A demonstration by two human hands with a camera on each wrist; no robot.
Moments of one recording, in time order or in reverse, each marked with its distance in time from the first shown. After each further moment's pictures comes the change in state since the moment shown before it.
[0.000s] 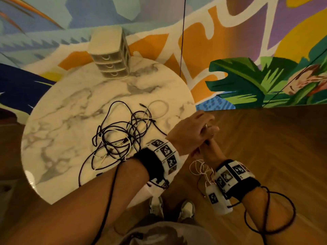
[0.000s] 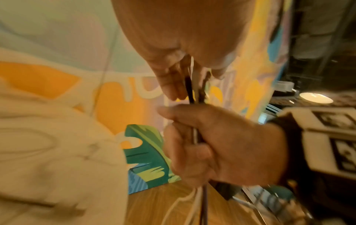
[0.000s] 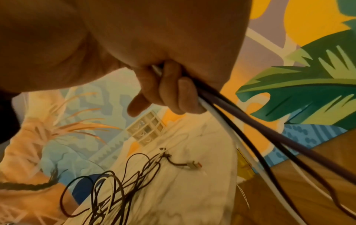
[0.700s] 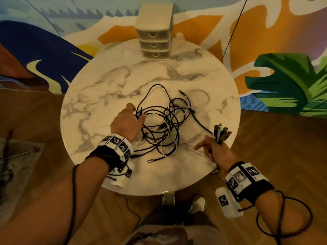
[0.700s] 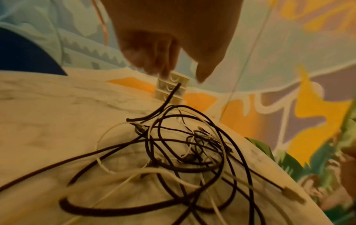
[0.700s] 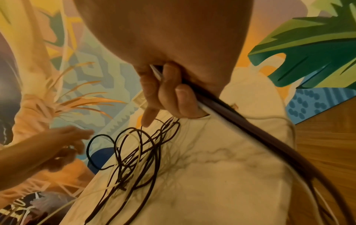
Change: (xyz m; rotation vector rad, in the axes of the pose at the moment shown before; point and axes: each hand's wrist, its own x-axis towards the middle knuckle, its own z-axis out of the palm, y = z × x) left_hand -0.168 -0.191 -0.115 0.372 0.259 -0.937; right_hand 0.025 0.028 0.096 -0.120 -0.176 0.103
